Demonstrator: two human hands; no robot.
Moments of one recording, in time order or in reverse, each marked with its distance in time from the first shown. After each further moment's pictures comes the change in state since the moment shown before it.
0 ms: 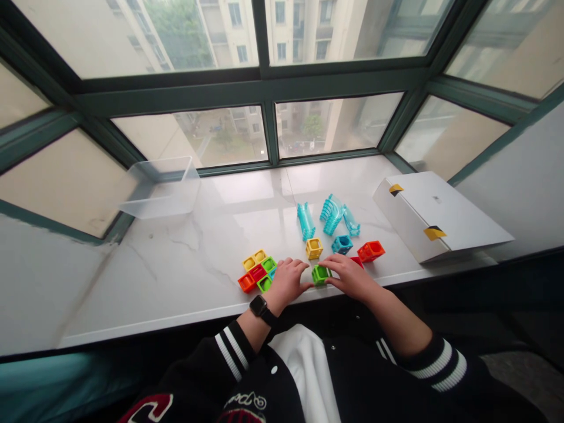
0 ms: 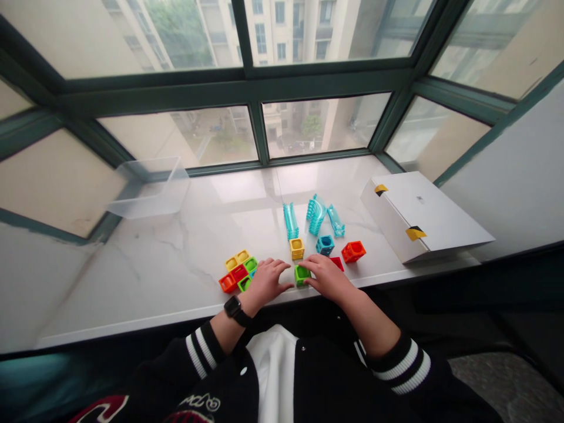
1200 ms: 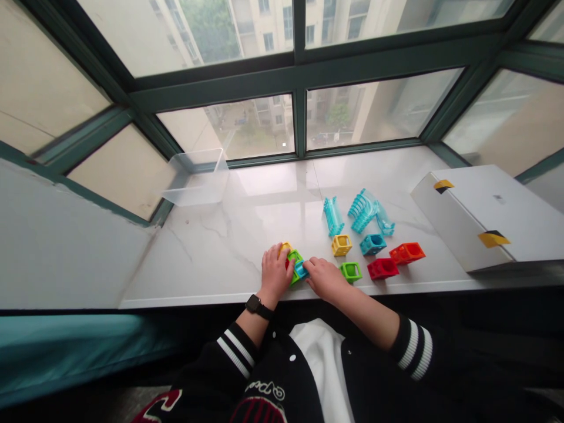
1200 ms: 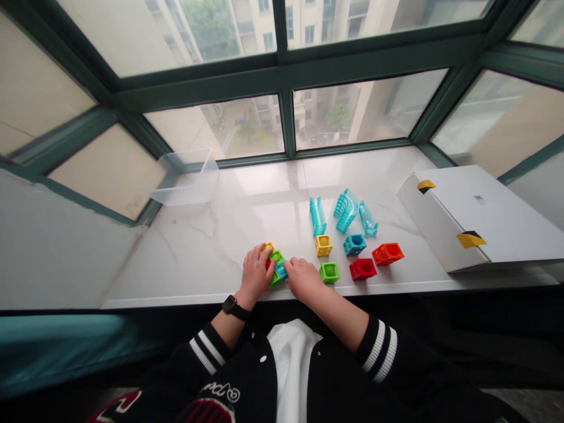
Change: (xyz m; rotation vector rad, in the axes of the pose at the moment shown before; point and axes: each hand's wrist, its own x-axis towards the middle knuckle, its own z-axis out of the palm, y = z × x) left_hand -0.052 -0.081 0.003 0.091 0.408 -0.316; right_hand 0.071 -0.102 0.070 -0.249 -0.331 0.110
